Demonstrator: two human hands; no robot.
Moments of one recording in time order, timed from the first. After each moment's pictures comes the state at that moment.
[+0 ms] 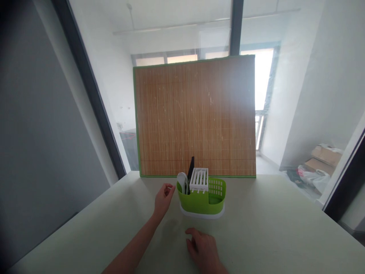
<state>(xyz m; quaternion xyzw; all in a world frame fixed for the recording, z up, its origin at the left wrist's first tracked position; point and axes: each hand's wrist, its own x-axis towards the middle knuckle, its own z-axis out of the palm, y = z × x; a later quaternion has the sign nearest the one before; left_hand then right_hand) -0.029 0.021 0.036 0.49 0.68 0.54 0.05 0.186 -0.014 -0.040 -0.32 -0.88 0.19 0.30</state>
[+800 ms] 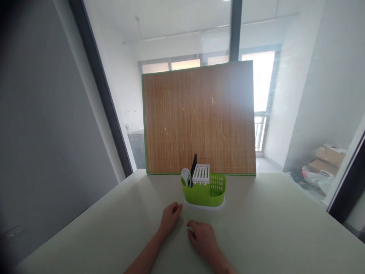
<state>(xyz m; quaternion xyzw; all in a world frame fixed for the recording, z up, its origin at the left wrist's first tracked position) -0.006 -0.028 -0.032 0.54 0.71 0.45 0.08 0.184 -0.023 -0.032 -0.31 -0.91 0.10 0.26</state>
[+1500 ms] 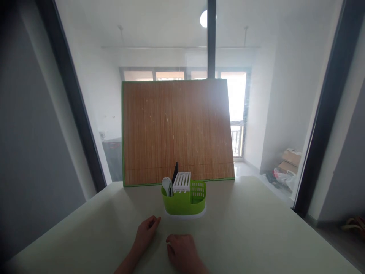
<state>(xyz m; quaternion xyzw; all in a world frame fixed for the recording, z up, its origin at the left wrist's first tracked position) -0.014 -0.030 -0.028 0.54 0.69 0.48 0.12 0.178 -0.023 -0.040 -0.31 -0.90 0.05 0.29</state>
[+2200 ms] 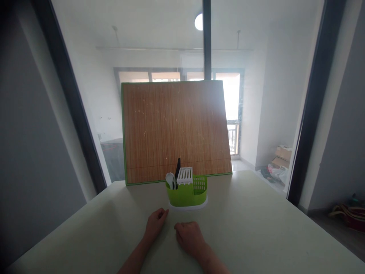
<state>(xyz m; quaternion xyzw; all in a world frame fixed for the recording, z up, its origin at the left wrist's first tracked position) -0.010 -0.026 -0.028 0.57 0.69 0.44 0.10 0.183 -0.026 -0.035 -0.30 -0.91 -0.02 0.29</state>
